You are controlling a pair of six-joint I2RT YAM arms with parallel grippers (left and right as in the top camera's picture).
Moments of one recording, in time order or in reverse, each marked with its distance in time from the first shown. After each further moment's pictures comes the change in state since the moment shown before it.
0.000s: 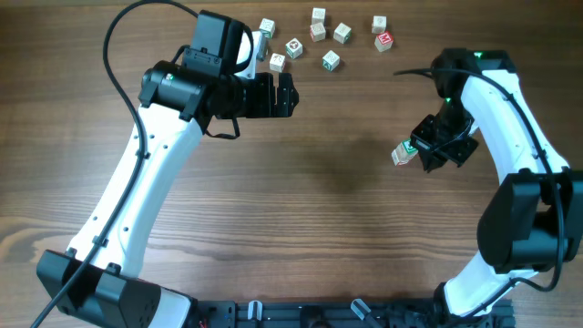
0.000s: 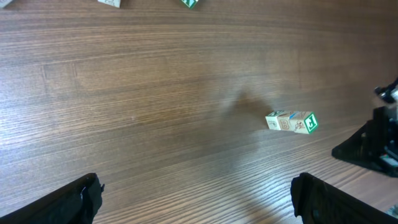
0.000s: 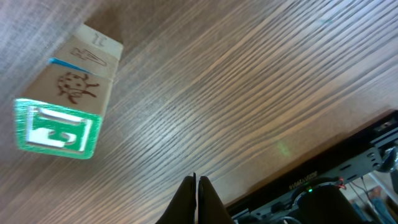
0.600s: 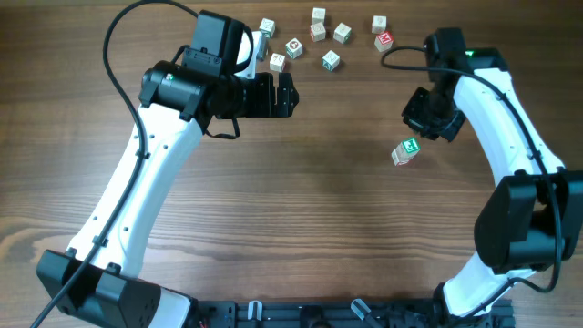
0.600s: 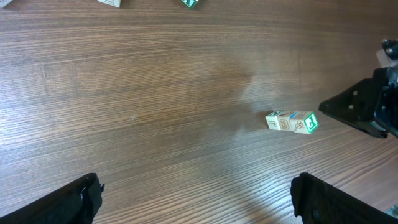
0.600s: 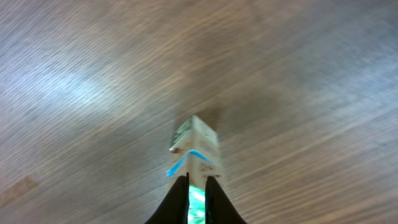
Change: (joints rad) left arm 0.000 0.000 0.000 0.000 0.000 0.000; right arm 0.031 0.000 0.032 0.280 0.065 -0.088
